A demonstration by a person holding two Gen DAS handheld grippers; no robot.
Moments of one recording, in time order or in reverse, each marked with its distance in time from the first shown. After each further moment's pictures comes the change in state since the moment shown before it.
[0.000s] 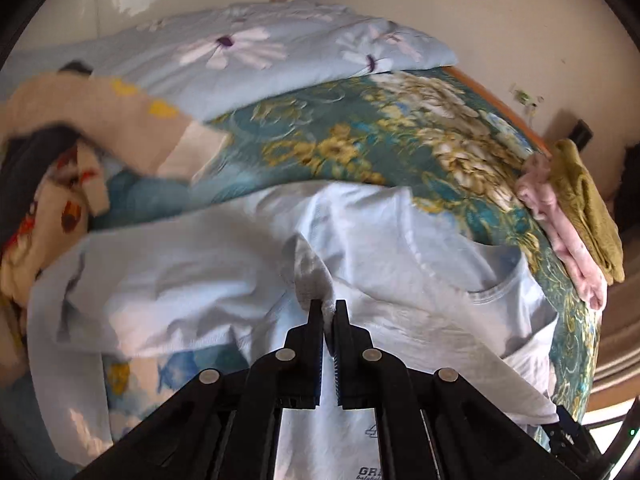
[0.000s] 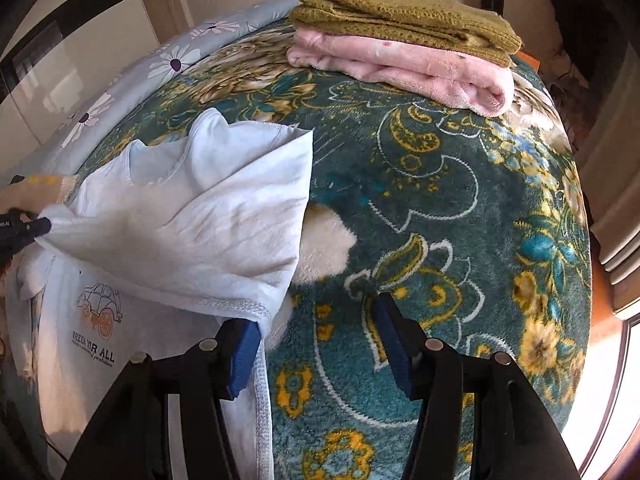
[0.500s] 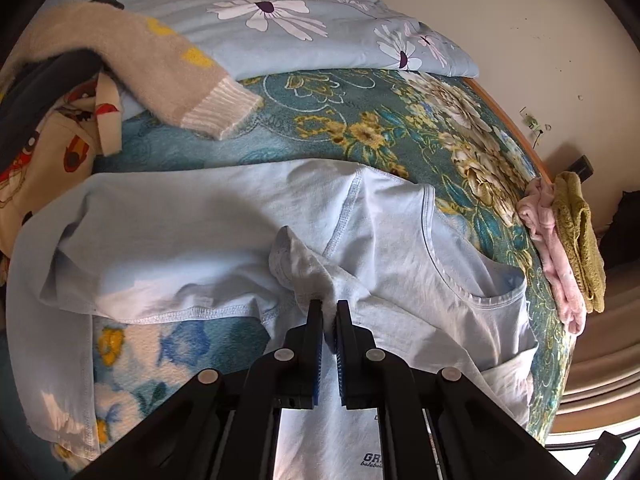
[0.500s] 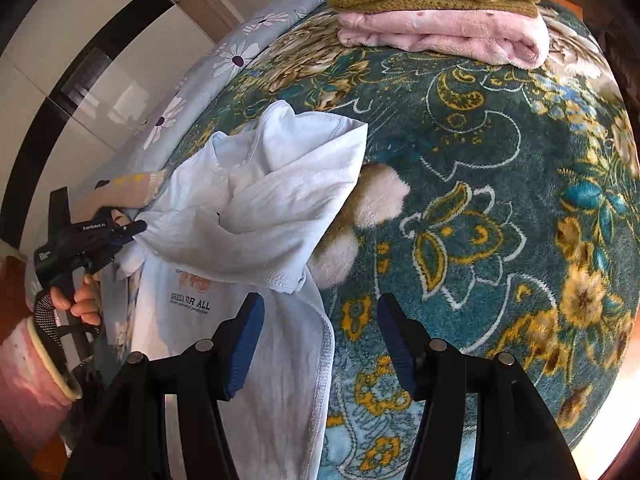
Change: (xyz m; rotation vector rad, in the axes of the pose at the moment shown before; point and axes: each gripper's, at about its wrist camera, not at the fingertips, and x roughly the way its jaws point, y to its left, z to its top) left arm 0.009 0.026 -0.003 -0.096 0.071 -0.091; right arm -0.028 -0.035 -0.007 0.085 0.104 0.384
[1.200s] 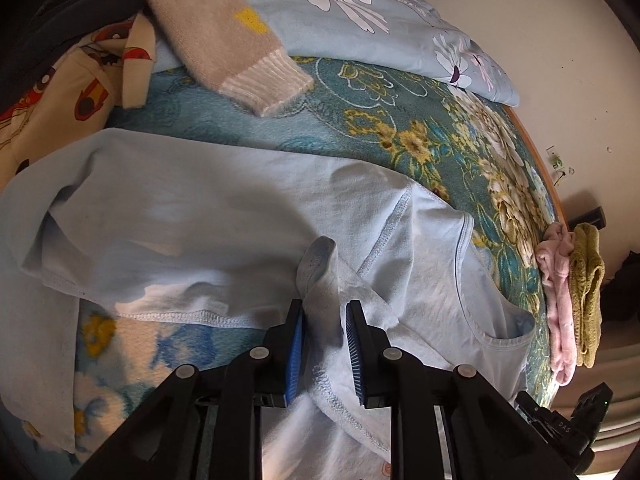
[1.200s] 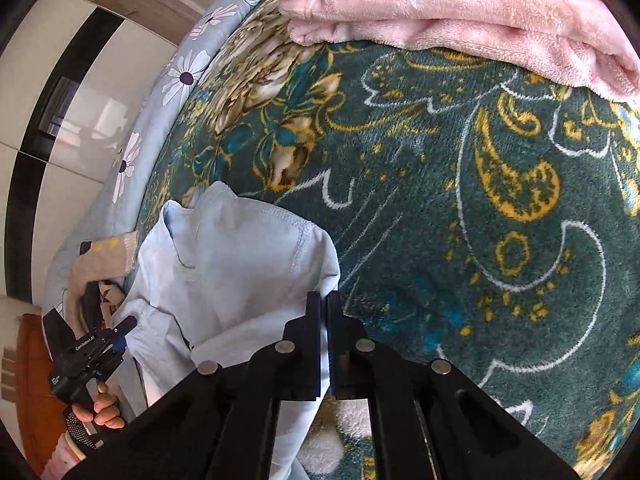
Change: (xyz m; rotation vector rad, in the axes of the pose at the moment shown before) left arm 0.016 0.019 0.012 -0.167 0.006 0.009; right arm 0.082 -0.031 0.124 0.134 0.114 0.023
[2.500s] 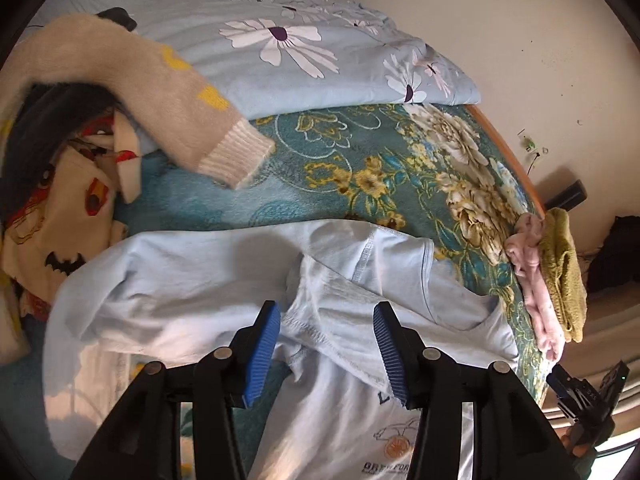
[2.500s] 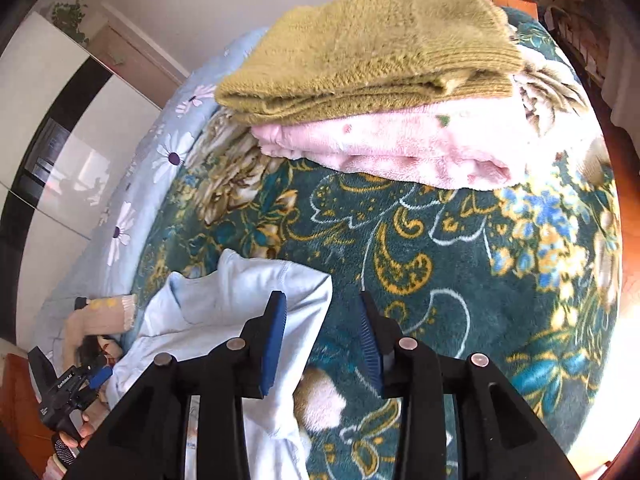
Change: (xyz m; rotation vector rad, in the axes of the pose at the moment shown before) left arm -0.075 0.002 0.017 0.139 -0.059 -0.014; right arm -0.101 -0.009 -0.009 0.073 -0.251 -0.078
